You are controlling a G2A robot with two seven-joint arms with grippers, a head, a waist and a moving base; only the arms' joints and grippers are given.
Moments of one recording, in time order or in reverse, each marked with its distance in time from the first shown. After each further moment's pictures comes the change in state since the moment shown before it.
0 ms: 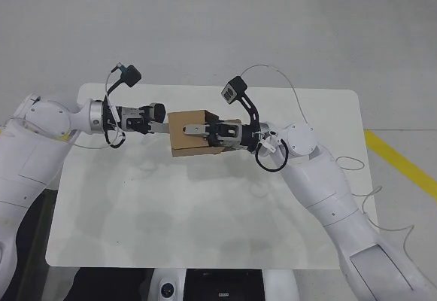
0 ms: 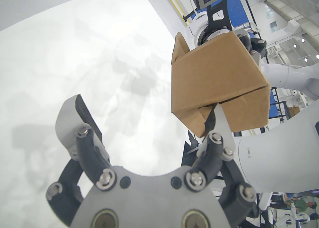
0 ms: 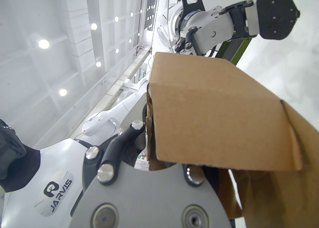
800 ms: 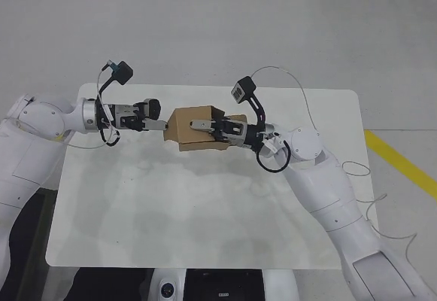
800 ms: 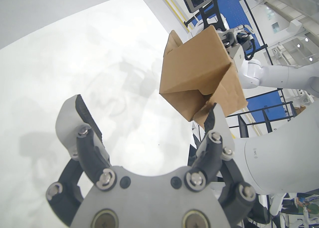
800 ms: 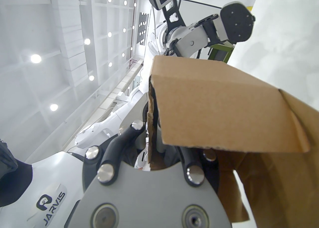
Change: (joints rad) left arm -0.013 0.031 0.021 0.019 -0.005 -0.065 0.065; right arm -0.055 0.018 0.050 -0.060 -0.093 0.048 -0.103
